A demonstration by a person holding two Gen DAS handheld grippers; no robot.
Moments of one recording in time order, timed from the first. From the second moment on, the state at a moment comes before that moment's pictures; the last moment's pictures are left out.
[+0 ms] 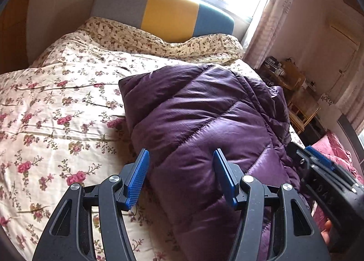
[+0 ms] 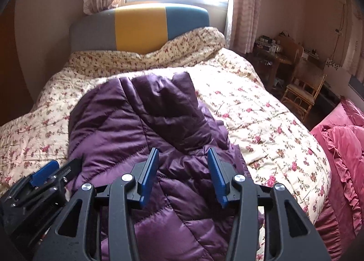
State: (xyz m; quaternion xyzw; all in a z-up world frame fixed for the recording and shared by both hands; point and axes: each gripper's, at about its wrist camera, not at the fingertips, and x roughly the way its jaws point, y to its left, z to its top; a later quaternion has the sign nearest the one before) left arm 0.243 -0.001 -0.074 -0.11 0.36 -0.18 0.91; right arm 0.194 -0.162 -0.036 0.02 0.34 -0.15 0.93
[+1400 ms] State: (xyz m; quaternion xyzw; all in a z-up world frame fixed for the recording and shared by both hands) left arm 0.273 -0.085 -0.102 0.00 0.37 -0.25 0.89; right arm 0.217 -0.239 -0.099 0.05 0.40 -0.23 0.89
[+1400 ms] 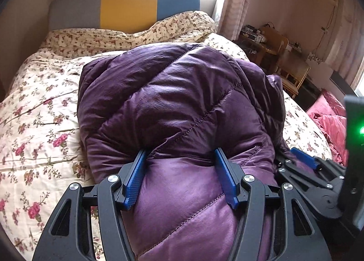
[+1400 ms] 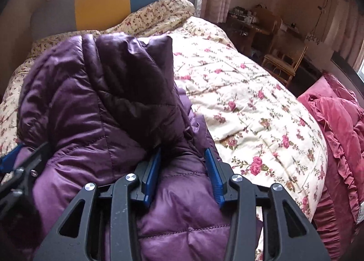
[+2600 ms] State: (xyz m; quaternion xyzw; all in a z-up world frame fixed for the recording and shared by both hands) left arm 0.299 -0.097 -0.111 0.02 0.38 -0.23 0.90; right arm 0.249 -0.251 -0.129 0.06 0.41 -0.18 0.89
